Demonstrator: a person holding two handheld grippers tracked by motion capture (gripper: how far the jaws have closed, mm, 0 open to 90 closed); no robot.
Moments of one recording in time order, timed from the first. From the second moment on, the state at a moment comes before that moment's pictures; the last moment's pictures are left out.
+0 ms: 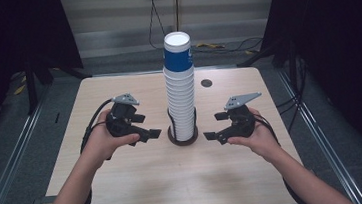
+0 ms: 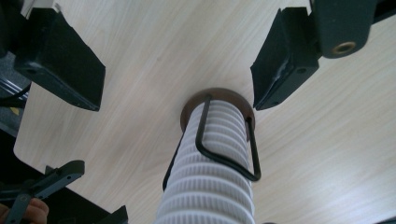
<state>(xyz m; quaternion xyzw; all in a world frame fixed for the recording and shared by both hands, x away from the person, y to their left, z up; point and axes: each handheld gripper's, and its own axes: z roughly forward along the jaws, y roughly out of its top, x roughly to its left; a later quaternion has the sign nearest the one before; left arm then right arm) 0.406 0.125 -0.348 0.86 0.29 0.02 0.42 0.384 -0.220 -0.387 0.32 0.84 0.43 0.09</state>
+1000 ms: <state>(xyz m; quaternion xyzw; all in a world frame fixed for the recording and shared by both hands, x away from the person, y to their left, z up) 0.434 0.095 -0.279 0.86 0.27 0.06 0.42 0.417 -0.195 -0.335 0.29 0.84 0.43 0.12</state>
